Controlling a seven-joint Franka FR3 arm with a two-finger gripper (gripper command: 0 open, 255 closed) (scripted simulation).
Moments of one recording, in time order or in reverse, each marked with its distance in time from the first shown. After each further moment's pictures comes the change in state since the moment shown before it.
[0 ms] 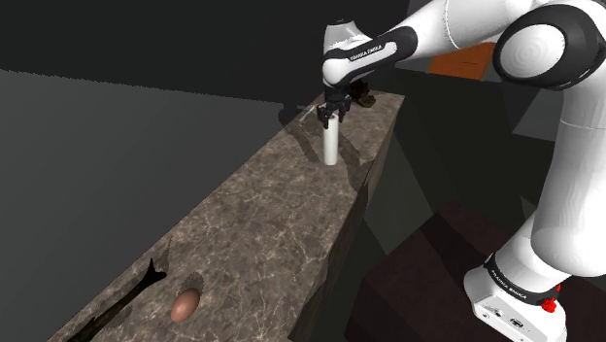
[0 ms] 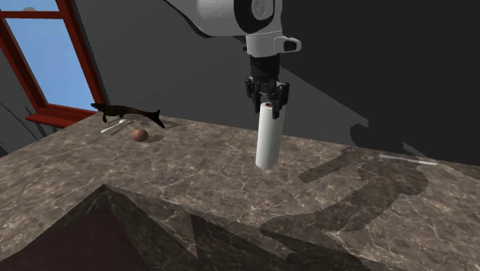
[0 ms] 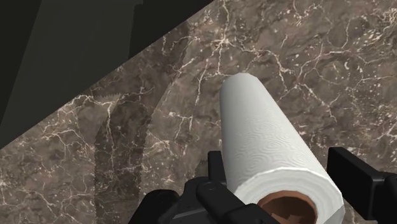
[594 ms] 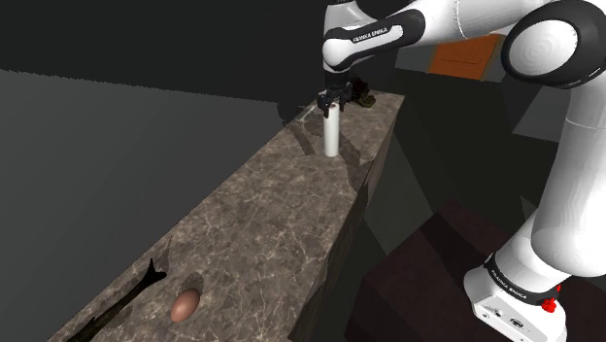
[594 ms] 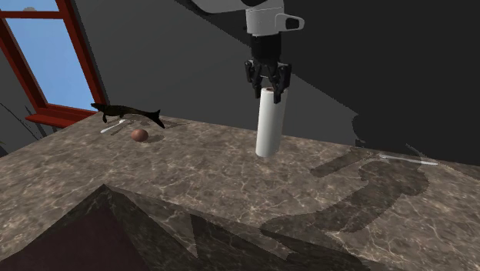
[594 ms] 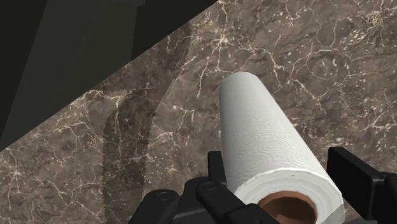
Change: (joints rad) arm 0.002 -0.032 0.002 0.073 0.004 -0.105 -0.007
